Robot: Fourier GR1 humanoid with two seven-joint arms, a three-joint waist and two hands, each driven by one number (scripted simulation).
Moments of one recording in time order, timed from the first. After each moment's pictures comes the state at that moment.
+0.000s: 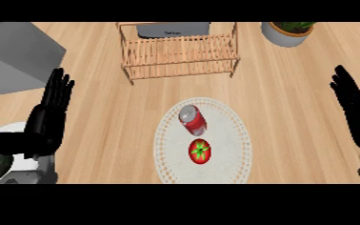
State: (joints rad) left arm -0.05 0.31 -0.06 -1.55 0.25 0.21 -0.13; right arm -0.07 -0.53 0.00 -1.51 -0.15 -0.15 0.14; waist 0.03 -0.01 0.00
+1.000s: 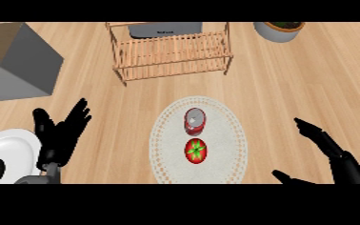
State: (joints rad) left arm -0.01 0.32 -0.08 -1.34 0.30 0.11 0.21; right arm 0.31 -0.45 0.18 -1.87 0.08 -0.24 0.05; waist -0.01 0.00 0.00
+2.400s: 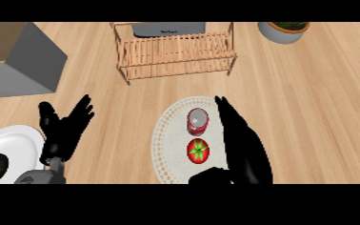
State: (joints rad) left arm -0.05 0.29 -0.06 -1.33 0.26 0.09 0.26; right arm -0.21 -0.12 0.64 -1.92 0.68 -0.02 1.13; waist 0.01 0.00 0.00
